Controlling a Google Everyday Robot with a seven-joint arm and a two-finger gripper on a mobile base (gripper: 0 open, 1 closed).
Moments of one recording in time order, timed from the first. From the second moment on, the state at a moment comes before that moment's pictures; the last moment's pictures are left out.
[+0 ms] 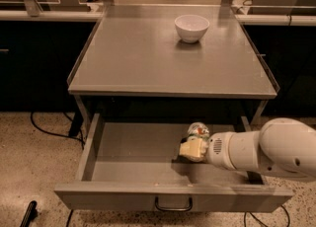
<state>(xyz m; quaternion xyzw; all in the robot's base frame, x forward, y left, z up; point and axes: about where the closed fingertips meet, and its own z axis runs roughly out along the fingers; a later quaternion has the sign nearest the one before) 0.451 -0.104 0.709 0.03 0.92 0.32 0.22</state>
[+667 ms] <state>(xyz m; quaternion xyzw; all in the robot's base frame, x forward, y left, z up) 0.457 -0.091 0.684 0.01 0.93 0.31 0.19</state>
